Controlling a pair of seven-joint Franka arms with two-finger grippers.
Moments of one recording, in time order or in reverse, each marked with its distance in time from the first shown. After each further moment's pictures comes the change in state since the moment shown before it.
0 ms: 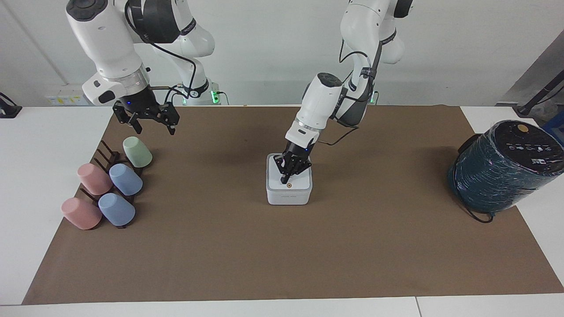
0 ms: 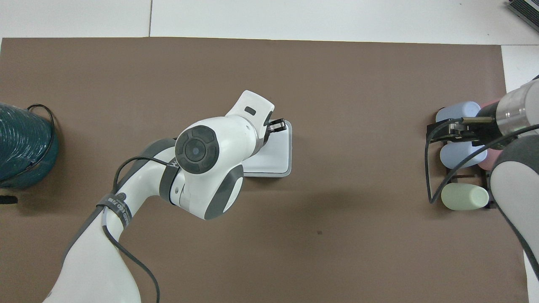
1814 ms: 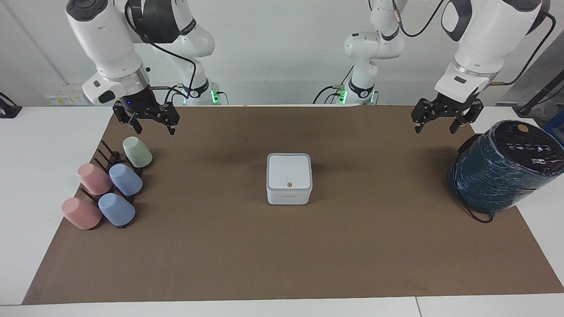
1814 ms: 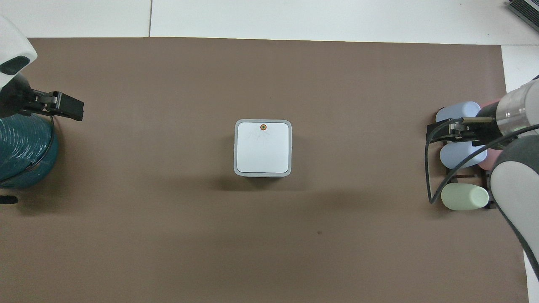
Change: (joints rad) left arm 0.498 -0.207 0.001 0.330 0.238 -0.923 0.708; right arm 0.000 0.000 0.000 0.000 0.000 0.000 0.000
